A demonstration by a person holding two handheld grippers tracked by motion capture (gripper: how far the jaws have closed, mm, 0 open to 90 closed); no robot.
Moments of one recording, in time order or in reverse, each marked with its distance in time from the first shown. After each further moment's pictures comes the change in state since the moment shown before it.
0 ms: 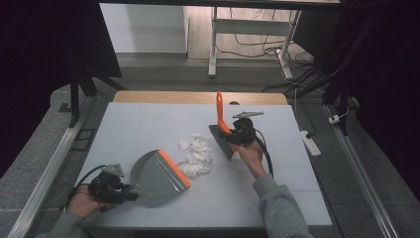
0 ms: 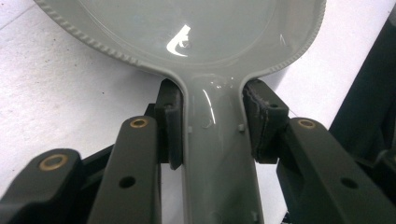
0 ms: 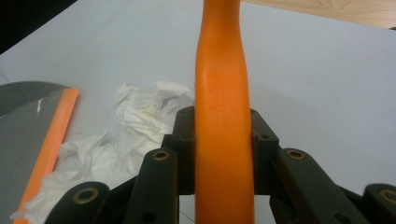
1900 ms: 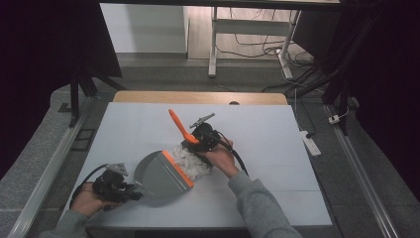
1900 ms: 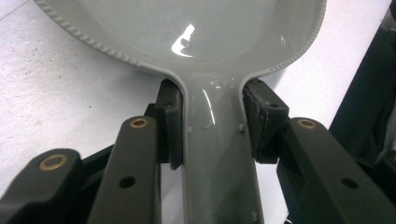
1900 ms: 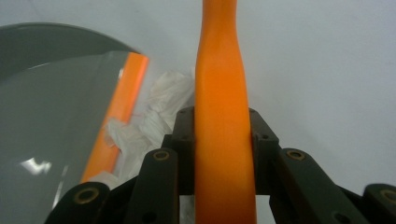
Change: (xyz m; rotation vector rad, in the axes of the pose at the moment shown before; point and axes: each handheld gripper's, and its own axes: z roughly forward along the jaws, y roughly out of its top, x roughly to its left) left arm 0.002 0.007 0.007 0.005 -0.029 -0.006; right arm 0.091 0.016 0.064 0.235 0.053 -0.275
